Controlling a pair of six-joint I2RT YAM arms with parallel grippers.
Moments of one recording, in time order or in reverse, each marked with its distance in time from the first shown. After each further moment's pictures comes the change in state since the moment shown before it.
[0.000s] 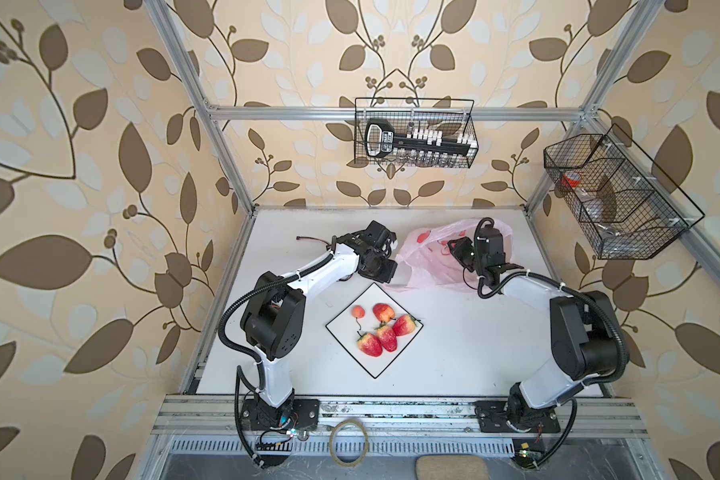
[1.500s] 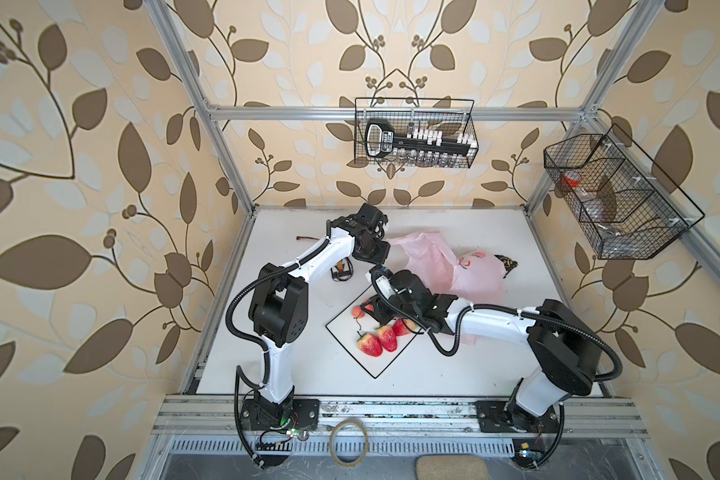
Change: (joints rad) left arm 0.092 0.102 0.198 -0.084 -0.012 0.030; right arm 0.740 0.085 0.063 -0.072 0.003 -0.587
